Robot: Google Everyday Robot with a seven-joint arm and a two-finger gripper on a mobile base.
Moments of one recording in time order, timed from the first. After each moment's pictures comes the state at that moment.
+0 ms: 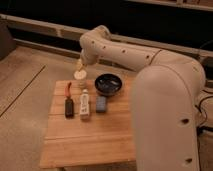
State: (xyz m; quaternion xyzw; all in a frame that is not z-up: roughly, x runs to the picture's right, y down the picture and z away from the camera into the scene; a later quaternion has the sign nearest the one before) arm -0.102 -0.129 0.832 -0.20 -0.03 0.55 0.81
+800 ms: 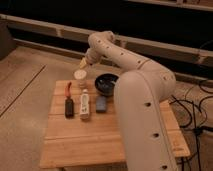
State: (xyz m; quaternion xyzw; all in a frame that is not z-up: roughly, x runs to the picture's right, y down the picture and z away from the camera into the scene) arm -0.104 -0.133 0.917 -0.25 -0.04 0.56 0.79
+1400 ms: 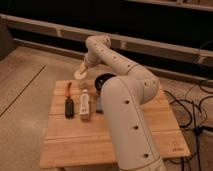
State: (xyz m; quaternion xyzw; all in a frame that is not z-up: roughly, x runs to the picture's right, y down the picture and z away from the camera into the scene) arm -0.106 -0.123 0.955 -0.27 -0.02 0.54 0.79
